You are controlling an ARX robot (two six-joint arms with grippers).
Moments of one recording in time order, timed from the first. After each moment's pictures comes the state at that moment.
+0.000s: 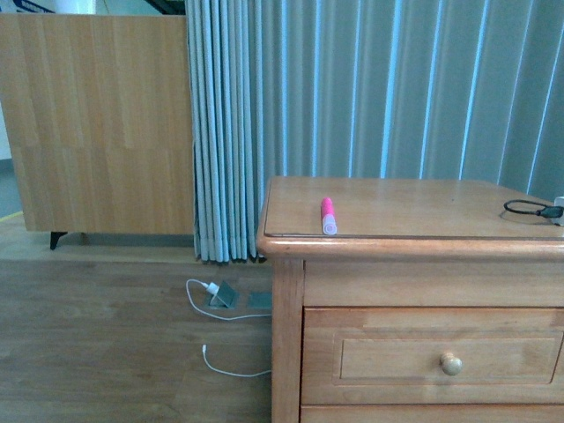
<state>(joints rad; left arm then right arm) 0.00 0.00 0.02 0.00 0.00 0.00 0.00 0.01 0.01 -0.01 -0.02 0.01</state>
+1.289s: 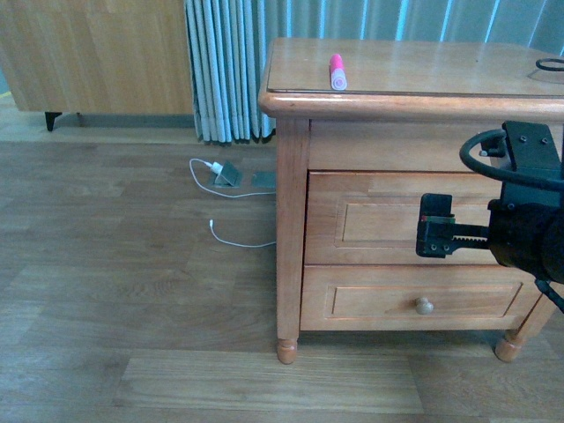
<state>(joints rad) 0.00 0.00 0.02 0.00 0.00 0.00 0.16 2.06 0.87 0.76 0.03 0.12</state>
